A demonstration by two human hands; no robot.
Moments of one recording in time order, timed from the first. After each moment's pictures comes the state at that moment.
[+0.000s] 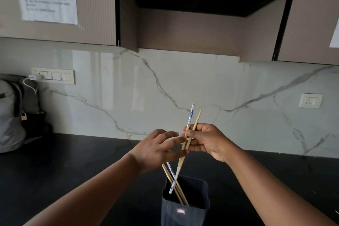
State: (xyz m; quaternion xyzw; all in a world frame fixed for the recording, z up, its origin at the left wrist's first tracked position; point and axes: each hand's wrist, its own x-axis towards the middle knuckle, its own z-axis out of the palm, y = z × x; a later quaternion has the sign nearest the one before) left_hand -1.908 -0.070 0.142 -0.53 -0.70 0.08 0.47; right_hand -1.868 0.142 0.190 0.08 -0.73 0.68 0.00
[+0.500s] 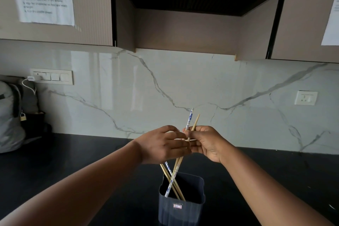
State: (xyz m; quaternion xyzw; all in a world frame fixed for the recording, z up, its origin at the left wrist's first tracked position) left_hand -1.900 -0.050 0.170 -0.63 -0.60 0.11 0.48; right_hand -1.861 0.147 0.181 0.04 -0.71 0.71 0.00
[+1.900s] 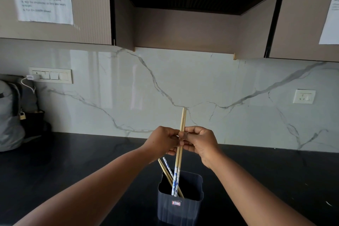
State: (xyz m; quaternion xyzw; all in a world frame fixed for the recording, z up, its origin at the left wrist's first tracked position) left_hand -1.880 -0.020 0.167 -0.20 -0.80 -0.57 -0.04; right_hand -1.855 0.131 0.161 0.01 -0.68 0.72 0.13
